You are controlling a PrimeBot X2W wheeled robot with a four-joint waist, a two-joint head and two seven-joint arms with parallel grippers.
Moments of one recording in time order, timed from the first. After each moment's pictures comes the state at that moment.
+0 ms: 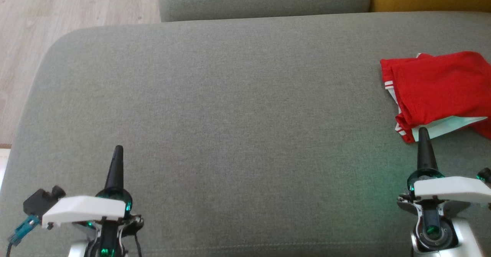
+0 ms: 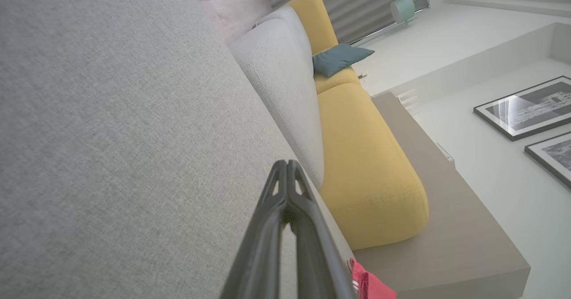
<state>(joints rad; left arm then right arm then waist) -0.03 0.06 -0.05 0.21 -1.16 -0.10 -0.06 -0.09 -0.06 -0.04 0.27 1.05 0.13 -0.06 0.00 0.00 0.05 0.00</state>
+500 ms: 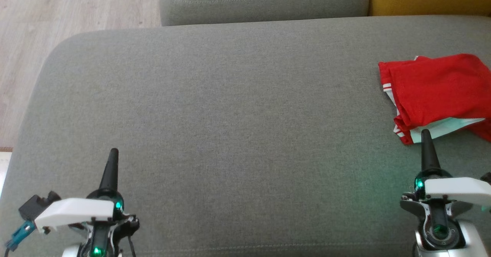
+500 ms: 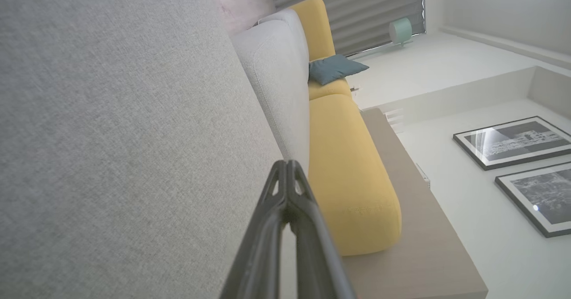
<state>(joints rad) -0.03 0.06 -0.03 0.23 -1.31 -0.11 -0.02 -0.09 -0.06 -0.06 0.27 1.23 0.13 -0.02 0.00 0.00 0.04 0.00</state>
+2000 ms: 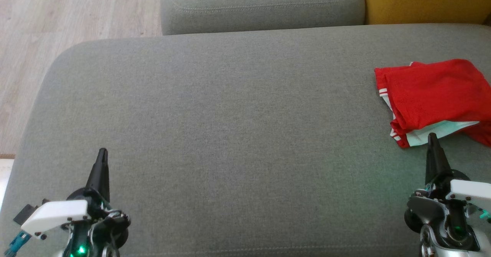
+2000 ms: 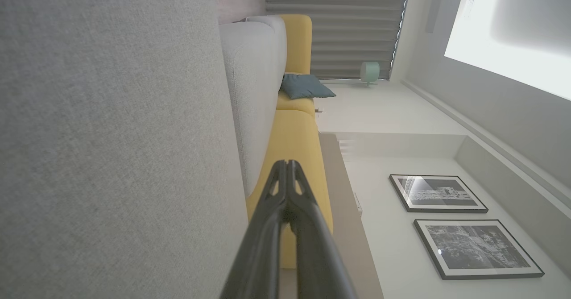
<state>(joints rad) -0.05 0.06 0.05 0.27 -1.63 -0.12 0.08 -0.09 -0.06 -0.10 0.27 1.63 0.13 0.08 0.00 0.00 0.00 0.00</state>
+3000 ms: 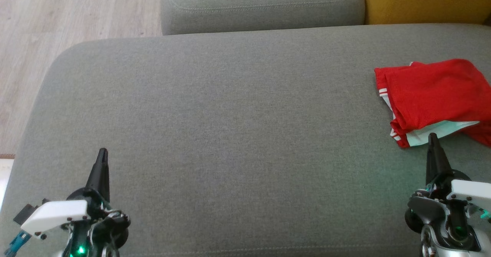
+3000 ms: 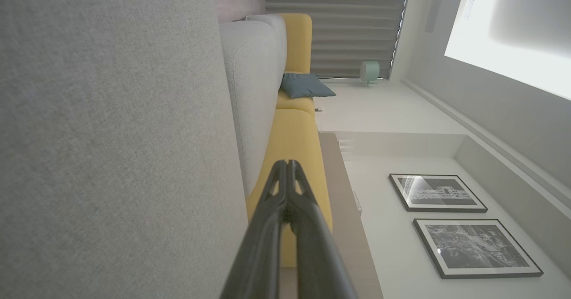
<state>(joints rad) -0.05 0.06 0.05 0.27 -1.63 -0.12 0.09 -0.09 -0.06 -0.11 0.28 1.63 0.13 0.09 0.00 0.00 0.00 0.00</state>
